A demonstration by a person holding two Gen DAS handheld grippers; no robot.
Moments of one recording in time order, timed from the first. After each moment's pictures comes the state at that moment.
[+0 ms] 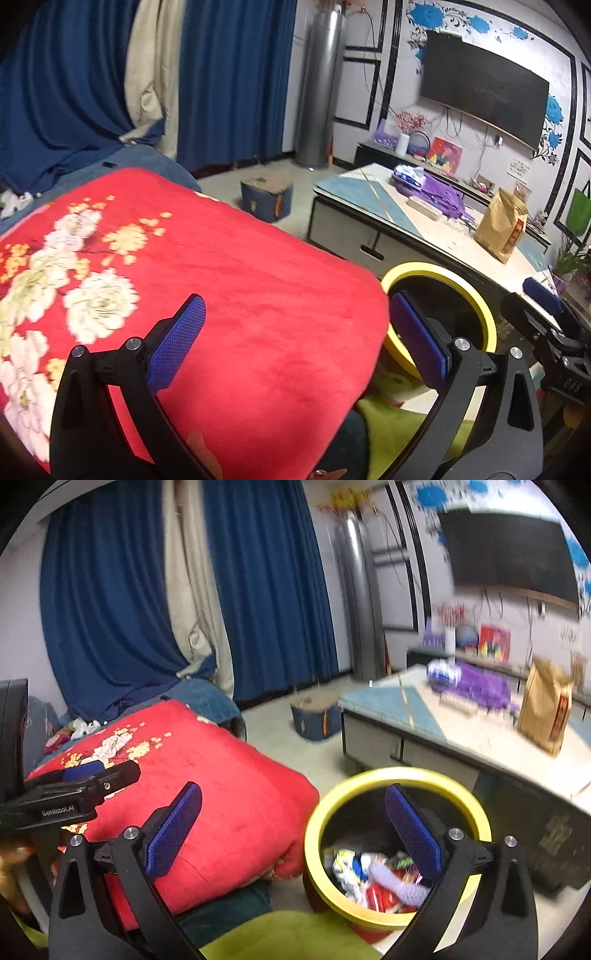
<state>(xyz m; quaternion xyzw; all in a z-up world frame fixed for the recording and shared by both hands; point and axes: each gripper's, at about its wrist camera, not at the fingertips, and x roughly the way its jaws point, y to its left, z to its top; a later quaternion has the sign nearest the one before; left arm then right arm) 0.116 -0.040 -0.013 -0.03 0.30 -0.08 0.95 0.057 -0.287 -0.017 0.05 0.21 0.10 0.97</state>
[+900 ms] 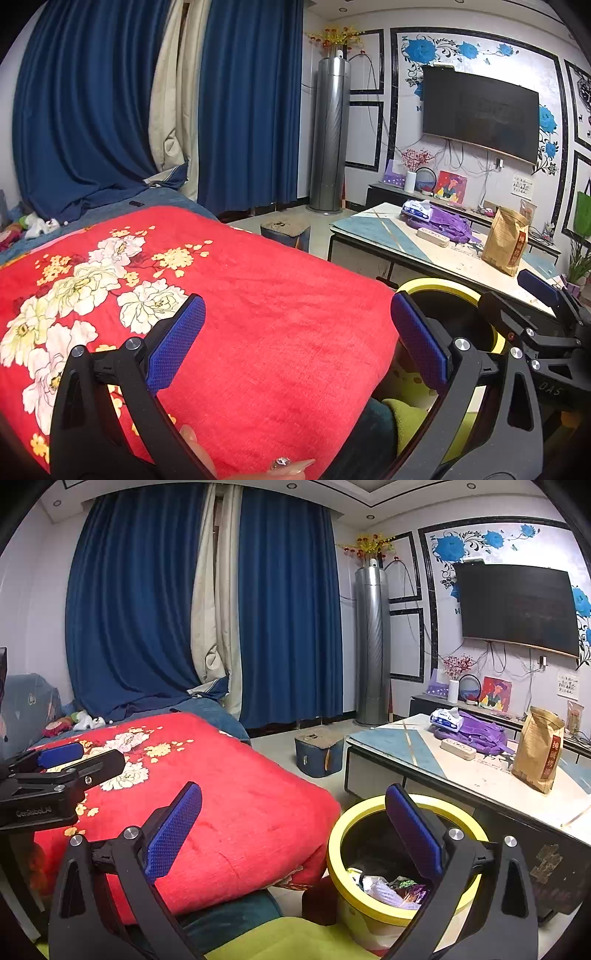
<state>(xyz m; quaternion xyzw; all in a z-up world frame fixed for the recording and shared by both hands) 0.042 -0.018 -0.015 -0.01 0.20 -0.06 0.98 0.007 -0.249 -0.027 0.00 0.14 0.10 0.98</state>
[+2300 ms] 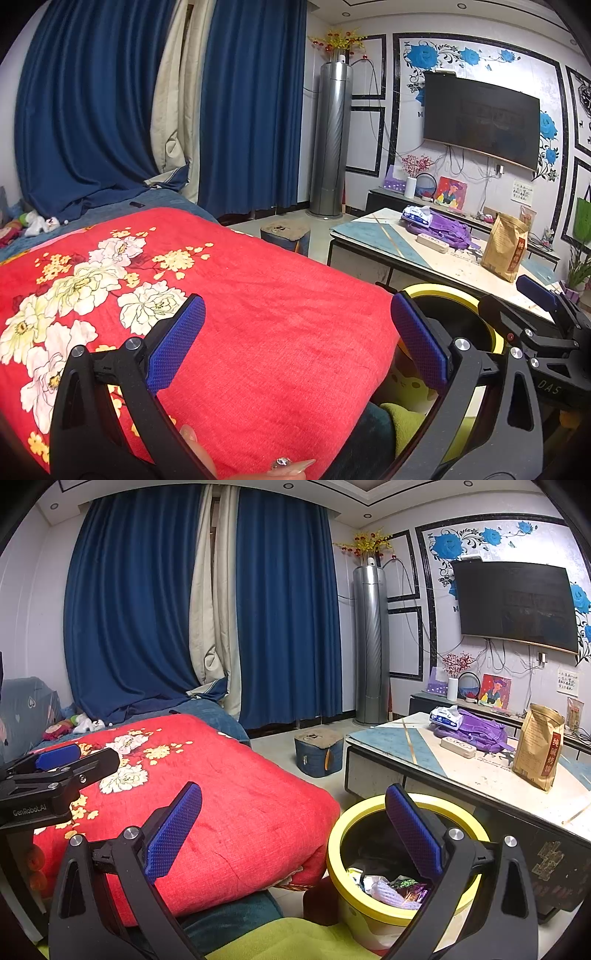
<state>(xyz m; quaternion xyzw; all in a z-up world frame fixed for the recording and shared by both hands) 0.043 -0.019 -0.011 -0.02 0.20 -0.06 0.98 0.010 -0.252 -0.028 0.01 0.14 0.10 0.98</state>
